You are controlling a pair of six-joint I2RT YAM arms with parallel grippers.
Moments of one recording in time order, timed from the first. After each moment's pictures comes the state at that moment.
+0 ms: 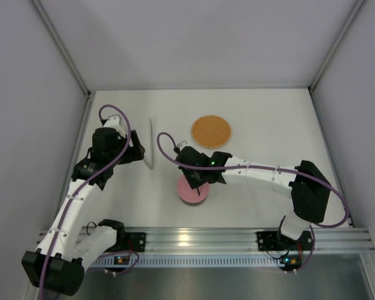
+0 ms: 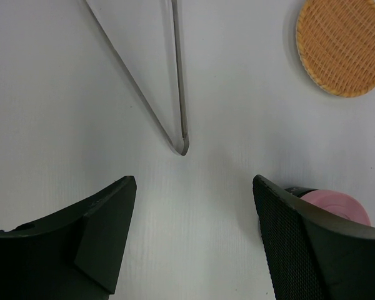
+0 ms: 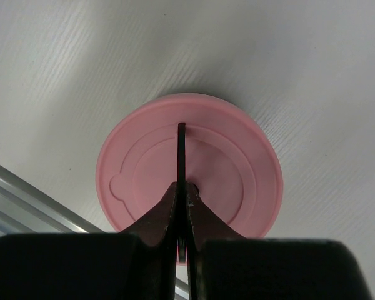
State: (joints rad) left arm -0.21 0.93 0.91 -0.60 -0.02 -0.35; right arm 1.10 1.65 1.26 -0.63 0.20 0.44
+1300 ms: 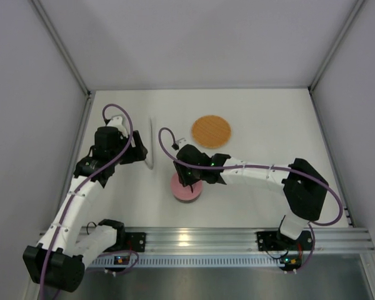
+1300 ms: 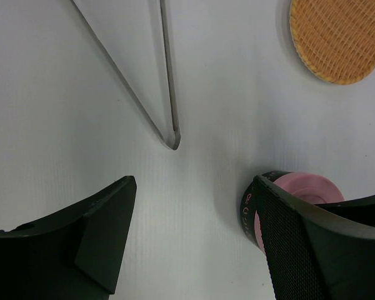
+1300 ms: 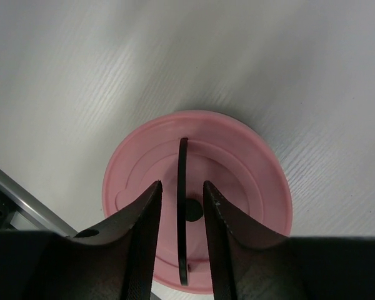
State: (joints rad) left arm -0.21 0.96 0.91 -0.60 0.03 -0.34; right arm 1.06 1.69 1.18 -0.37 0.12 0.47
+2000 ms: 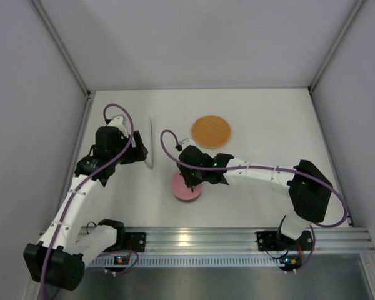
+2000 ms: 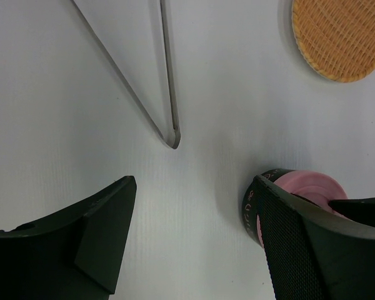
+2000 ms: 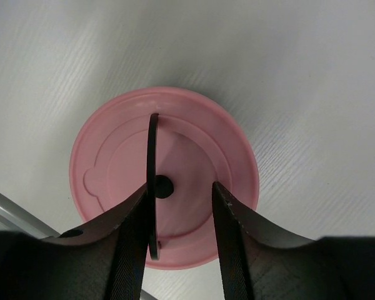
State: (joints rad) left arm -0.21 0.97 0.91 -0.60 0.04 -0.34; right arm 1.06 1.65 1.17 -0.45 0.20 0.44
